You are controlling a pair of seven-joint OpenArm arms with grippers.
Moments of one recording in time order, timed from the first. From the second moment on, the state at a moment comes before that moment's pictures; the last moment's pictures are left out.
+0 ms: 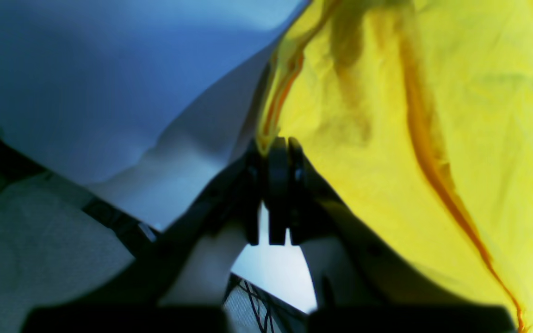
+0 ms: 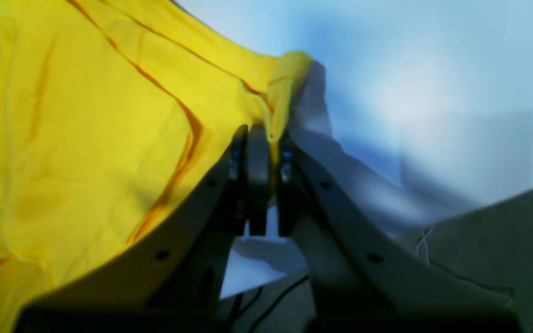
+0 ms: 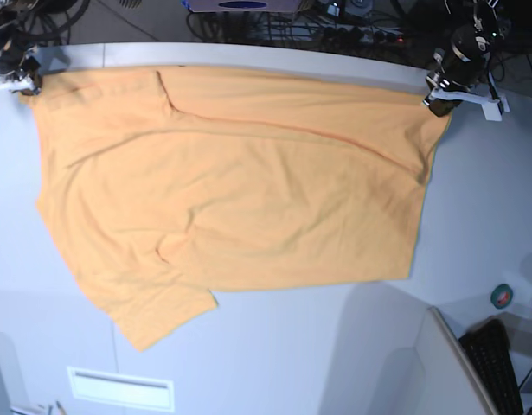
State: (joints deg) left arm 27.8 -5.6 -34.8 87.6 -40.5 -11.2 33.3; right arm -15.8 0.4 57.4 76.4 25.0 25.3 -50.8
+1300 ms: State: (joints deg) left arm 28.1 -6.5 -49.5 87.9 -40.3 -10.6 32.9; right arm -17.9 -3.4 61.1 91.2 24.4 25.2 -53.1
